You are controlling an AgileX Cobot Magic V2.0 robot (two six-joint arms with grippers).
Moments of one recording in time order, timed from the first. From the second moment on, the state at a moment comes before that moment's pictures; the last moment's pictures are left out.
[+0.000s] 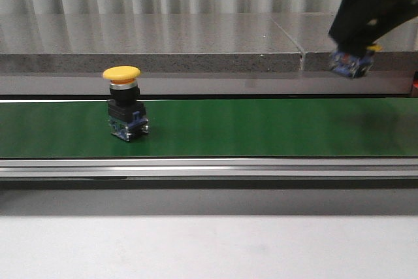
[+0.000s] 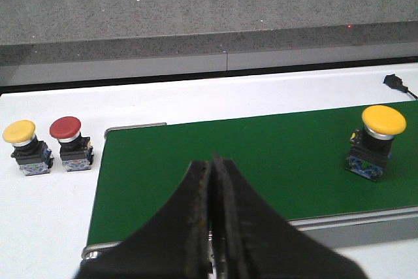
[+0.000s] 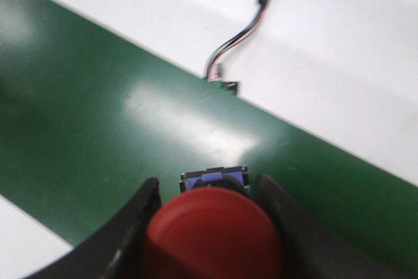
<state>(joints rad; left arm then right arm) -0.05 0.41 -0.55 -0.18 0.56 0.18 0.05 1.53 -1.26 0.44 0.84 -0.46</state>
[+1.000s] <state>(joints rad) -0.05 0.41 -0.55 -0.18 0.56 0.18 -0.57 1.99 -1.71 0.40 0.76 -0.28</state>
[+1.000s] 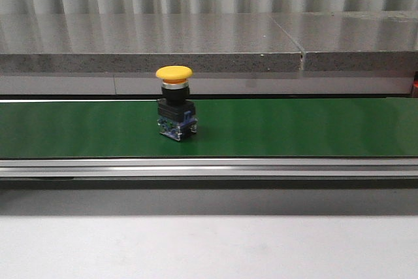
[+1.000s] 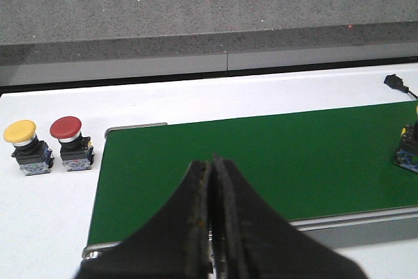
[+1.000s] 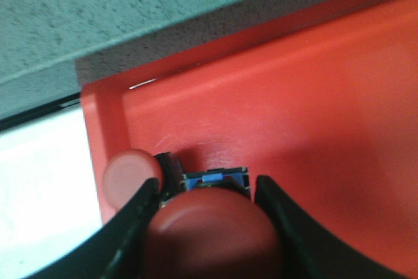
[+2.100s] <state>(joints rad) -0.05 0.41 -0.55 -0.18 0.56 0.18 -0.57 2.26 -1.88 0.40 0.71 -0.28</state>
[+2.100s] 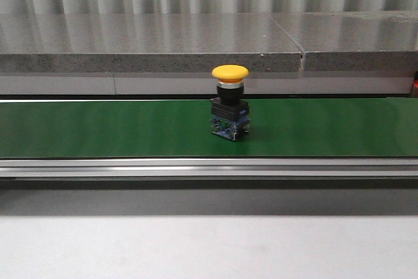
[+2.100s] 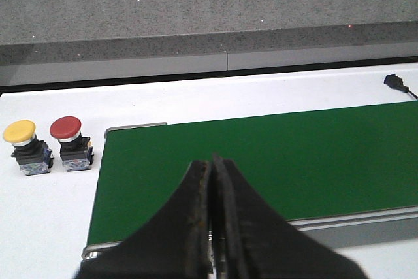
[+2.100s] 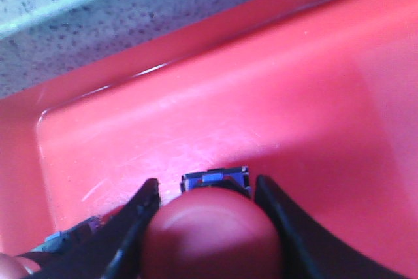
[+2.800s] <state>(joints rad) -0.05 0.41 -0.55 -0.18 0.56 0.18 -0.57 2.22 -1.97 0.40 0.82 -0.28</state>
